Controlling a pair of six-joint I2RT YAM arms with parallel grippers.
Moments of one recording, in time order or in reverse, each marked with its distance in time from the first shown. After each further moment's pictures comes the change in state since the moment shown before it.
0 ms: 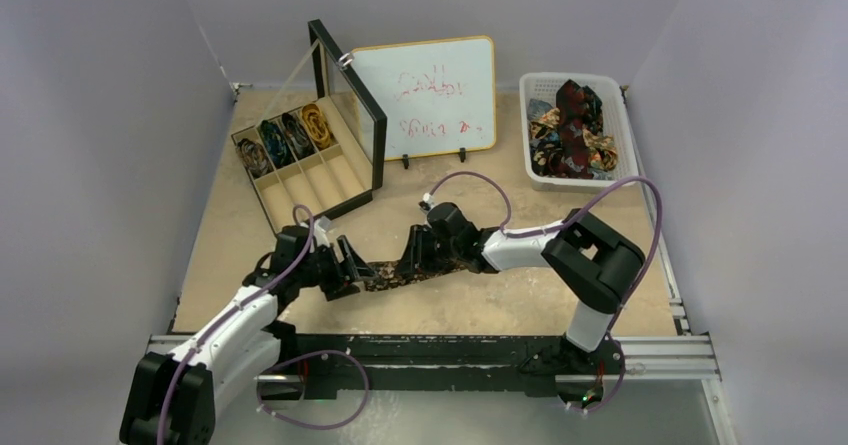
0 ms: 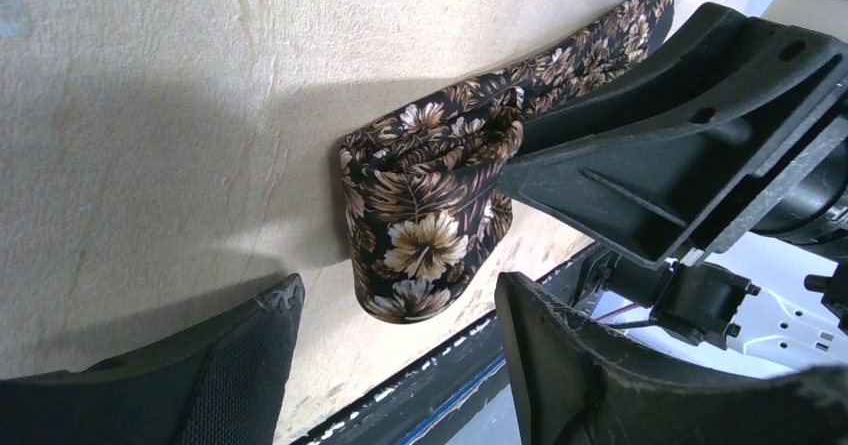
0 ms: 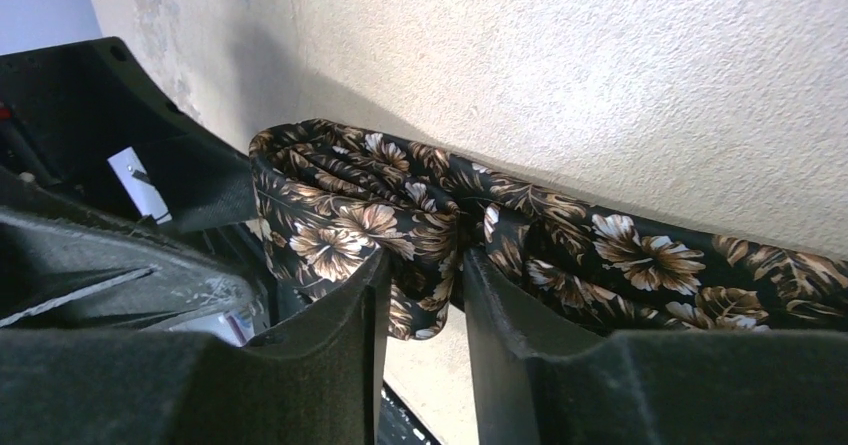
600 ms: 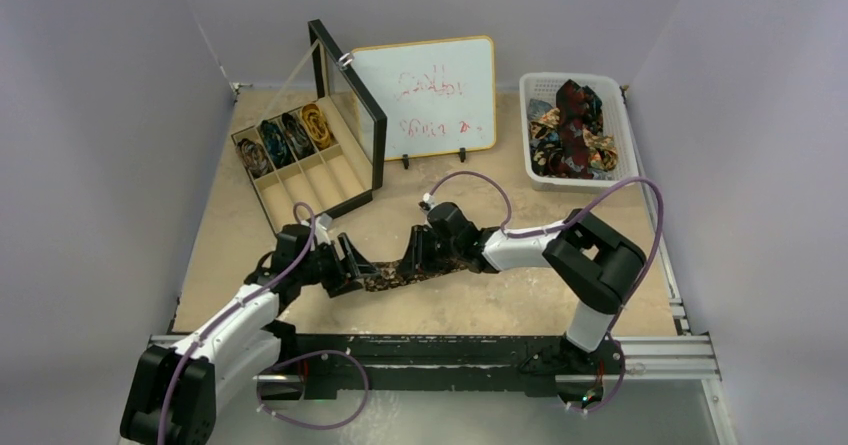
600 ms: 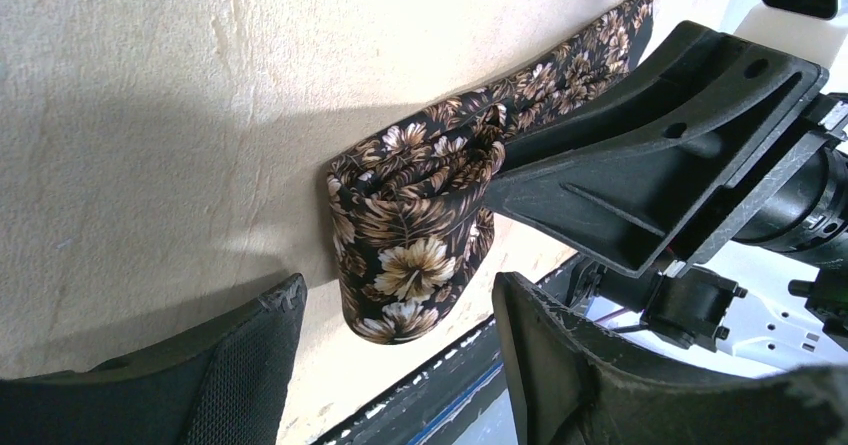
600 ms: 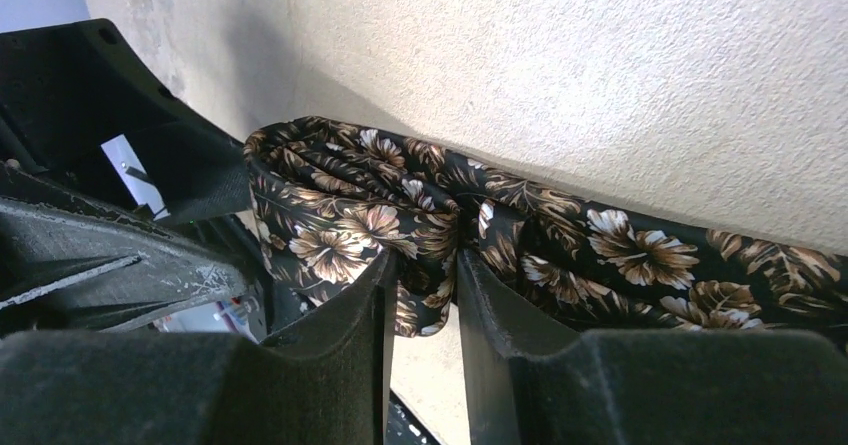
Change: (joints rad) left arm 0.000 0.043 -0.010 0.085 0.013 -0.015; right arm 0.000 -0.012 0.000 -0.012 -0.004 -0.012
